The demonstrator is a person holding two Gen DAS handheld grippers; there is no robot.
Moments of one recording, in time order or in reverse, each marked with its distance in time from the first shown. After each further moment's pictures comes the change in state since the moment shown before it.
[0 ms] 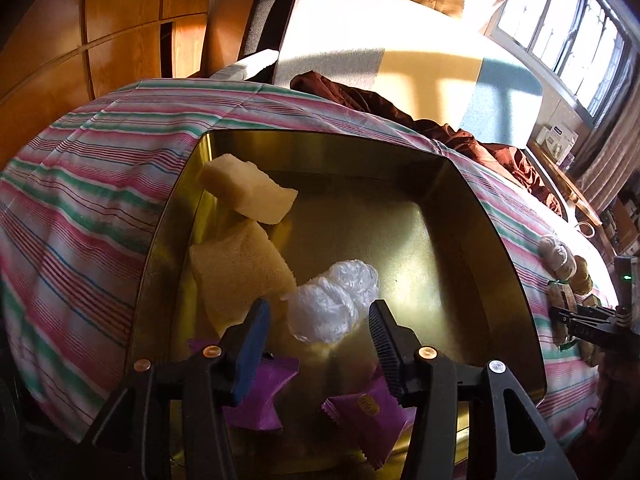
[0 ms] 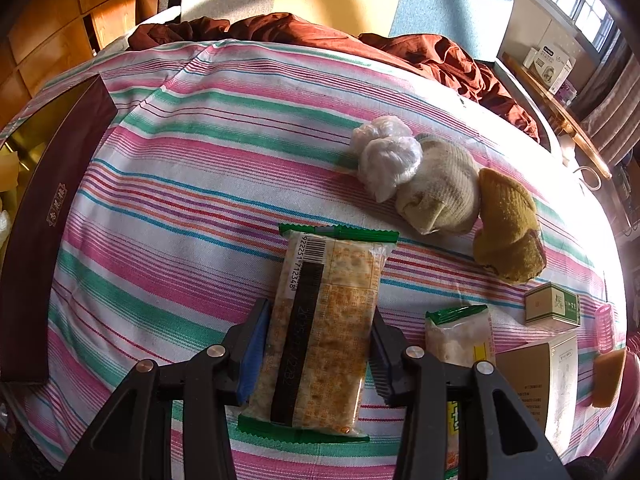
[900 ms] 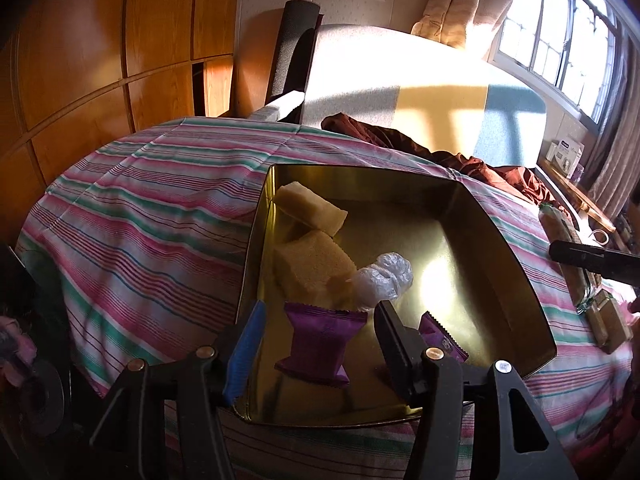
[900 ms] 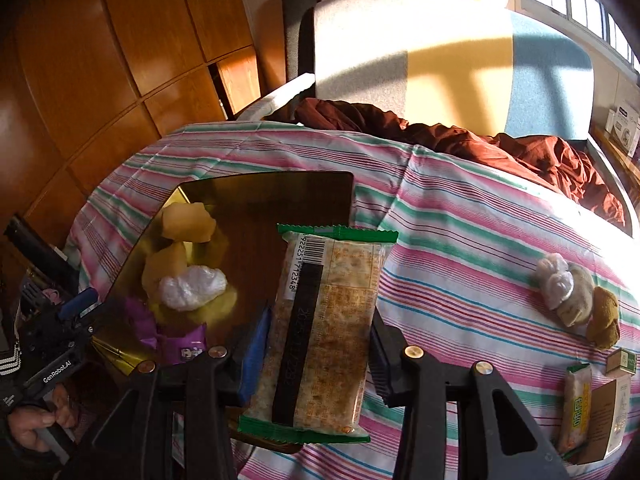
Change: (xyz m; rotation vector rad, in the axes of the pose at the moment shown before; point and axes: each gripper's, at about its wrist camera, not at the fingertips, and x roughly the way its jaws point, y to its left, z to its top) left arm -0.058 0.030 -0.026 0.018 -0.146 0.091; right arm -0.105 0.163 0.023 -0.139 -0.228 0.383
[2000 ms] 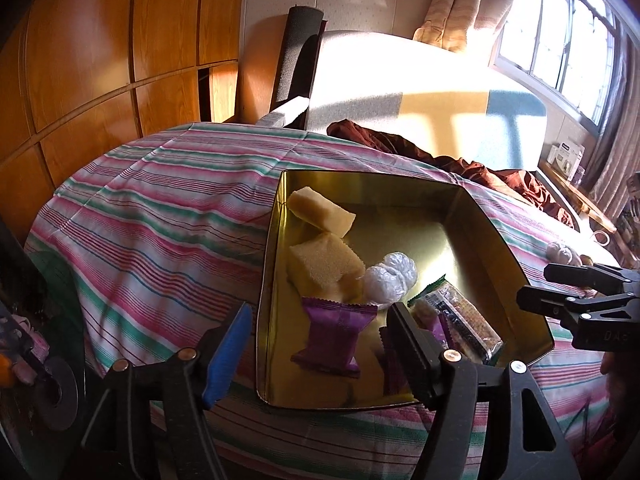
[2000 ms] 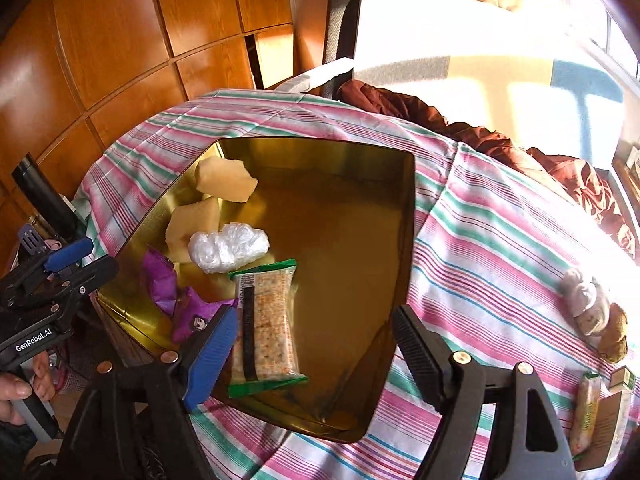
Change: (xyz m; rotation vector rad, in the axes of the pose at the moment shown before) left arm -0.014 0.005 -0.004 0.012 -0.015 0.004; right arm -0.004 0.023 -0.027 -0.096 0.019 -0.016
